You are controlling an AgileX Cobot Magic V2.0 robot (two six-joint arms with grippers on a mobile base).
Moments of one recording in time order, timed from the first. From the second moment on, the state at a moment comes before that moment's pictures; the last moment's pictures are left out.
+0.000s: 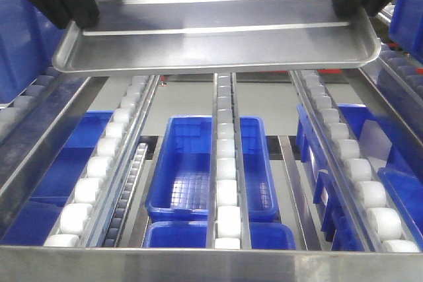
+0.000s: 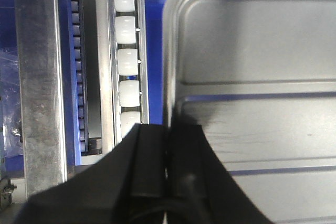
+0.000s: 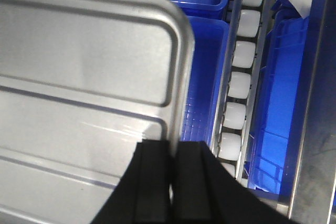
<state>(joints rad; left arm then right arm) -0.73 1.40 -1.26 0.24 0.95 -0.65 0.53 1.28 -1.14 -0.19 0.89 0.60</state>
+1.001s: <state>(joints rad) -0.73 1.40 -1.26 0.25 0.95 -0.65 0.53 1.28 -1.14 -0.19 0.88 0.60</state>
